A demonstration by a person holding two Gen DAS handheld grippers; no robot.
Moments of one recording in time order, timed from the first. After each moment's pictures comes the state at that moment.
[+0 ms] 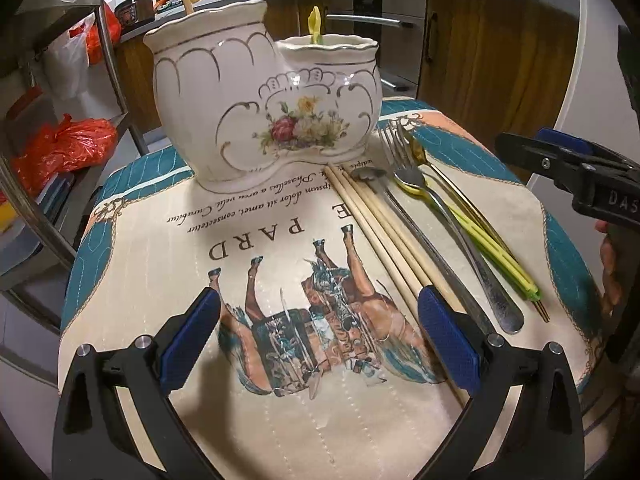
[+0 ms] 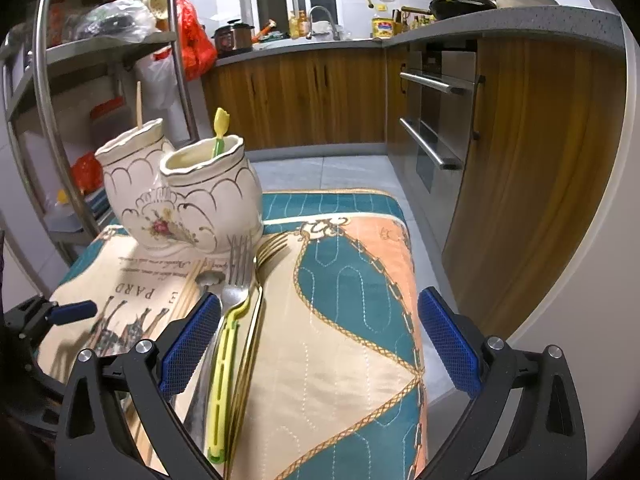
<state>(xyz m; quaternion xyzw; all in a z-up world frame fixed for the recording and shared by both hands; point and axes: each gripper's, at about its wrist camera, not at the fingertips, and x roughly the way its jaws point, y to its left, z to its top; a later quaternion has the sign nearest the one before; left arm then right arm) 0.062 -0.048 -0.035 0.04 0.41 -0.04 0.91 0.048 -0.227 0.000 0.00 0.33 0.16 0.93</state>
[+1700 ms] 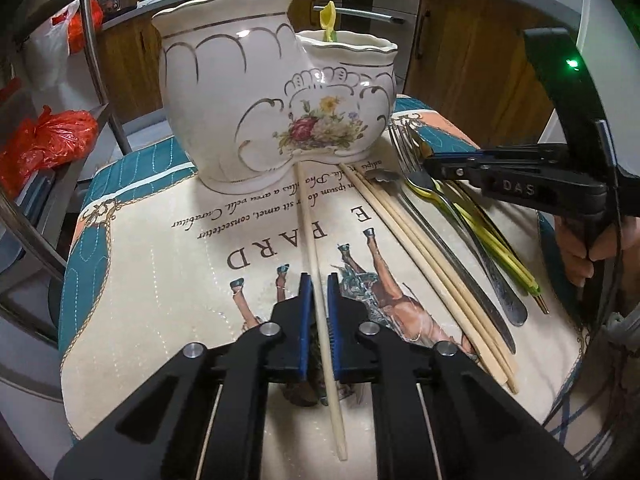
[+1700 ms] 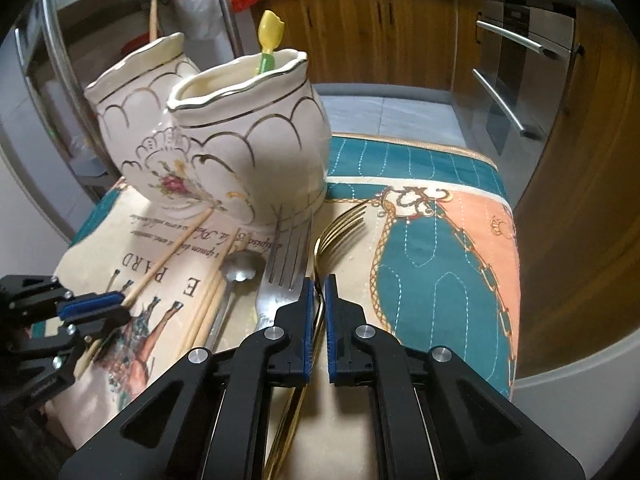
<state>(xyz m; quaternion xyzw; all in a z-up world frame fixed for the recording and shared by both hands) 0.075 -0.017 -0.029 0.03 0.43 -0.09 0.90 0.109 -0.174 -0.029 -0.04 0.43 0.26 0.86</state>
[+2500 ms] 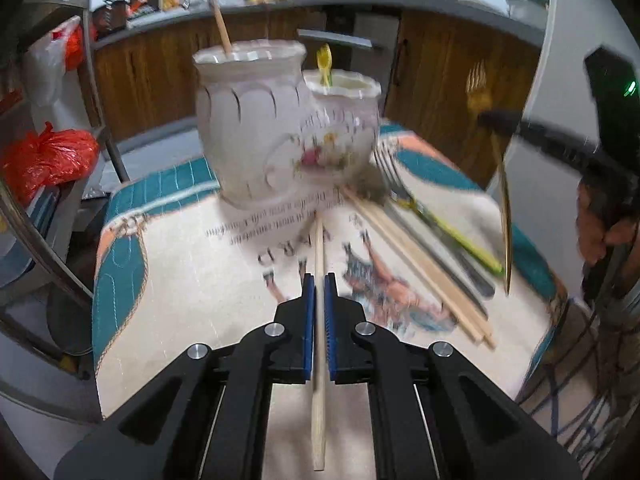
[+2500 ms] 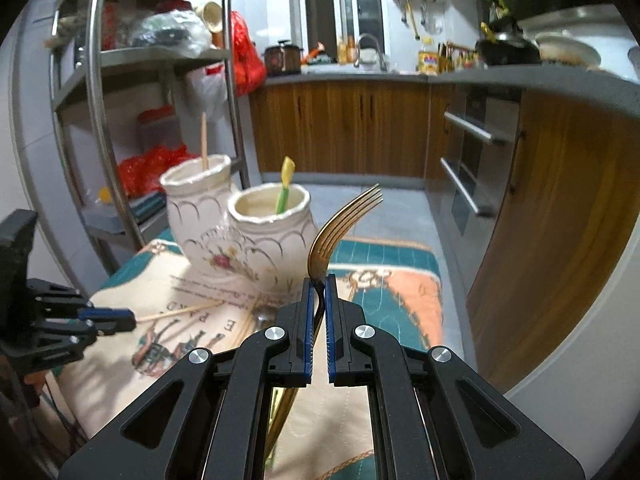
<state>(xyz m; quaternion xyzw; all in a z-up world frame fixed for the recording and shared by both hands) 0.046 0.010 -0.003 0.03 0.41 -0.14 0.90 0.036 -0.210 0.048 -0.03 0.27 0.23 0.93</state>
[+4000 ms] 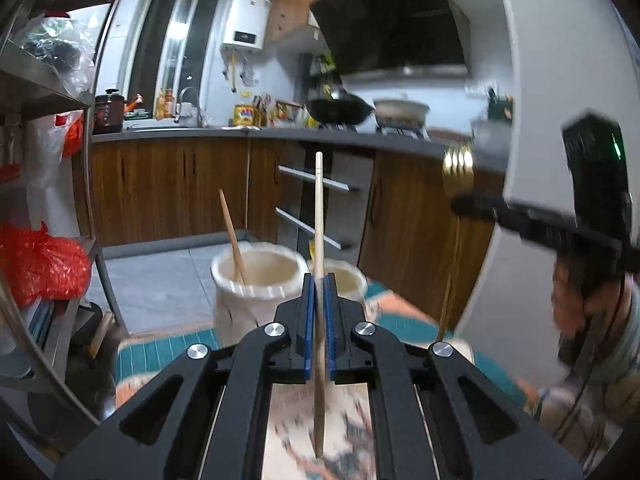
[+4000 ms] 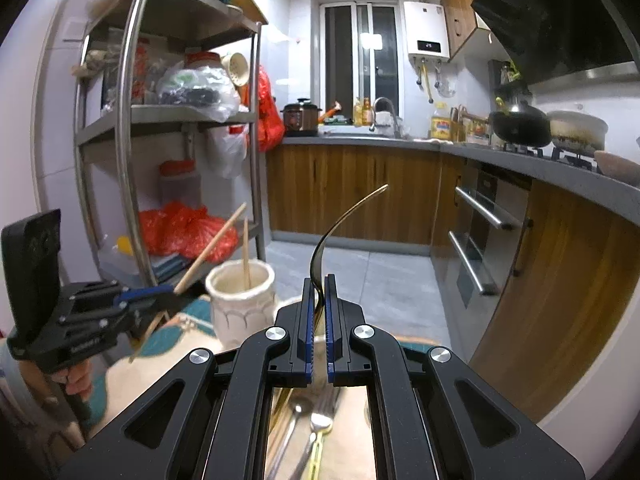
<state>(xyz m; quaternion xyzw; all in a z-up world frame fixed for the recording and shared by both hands) 0.063 0.037 0.089 -0.03 0.16 -0.18 0.97 0.029 -0.178 0.127 -0.03 0.16 0.25 0.95</state>
